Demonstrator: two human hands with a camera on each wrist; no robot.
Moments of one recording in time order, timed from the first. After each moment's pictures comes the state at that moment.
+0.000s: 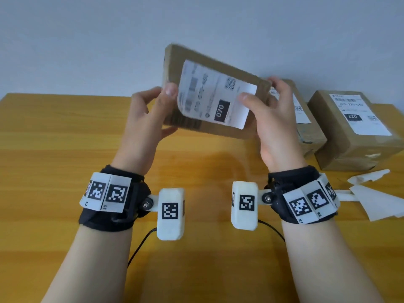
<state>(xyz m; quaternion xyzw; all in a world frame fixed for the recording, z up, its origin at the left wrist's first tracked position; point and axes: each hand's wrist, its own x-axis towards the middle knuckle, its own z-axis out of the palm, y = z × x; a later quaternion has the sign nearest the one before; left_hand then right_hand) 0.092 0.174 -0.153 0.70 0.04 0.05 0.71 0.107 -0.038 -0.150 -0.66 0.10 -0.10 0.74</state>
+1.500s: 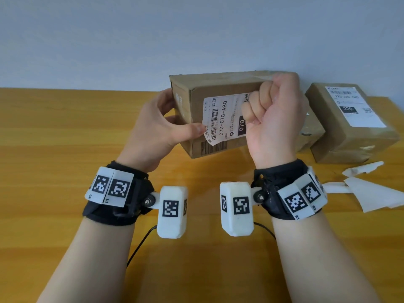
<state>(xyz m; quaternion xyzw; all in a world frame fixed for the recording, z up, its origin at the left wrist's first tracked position) 0.090 0.162 -0.164 0.72 -0.10 0.01 0.68 0.091 -0.025 -0.139 -0.43 0.01 -0.18 0.88</state>
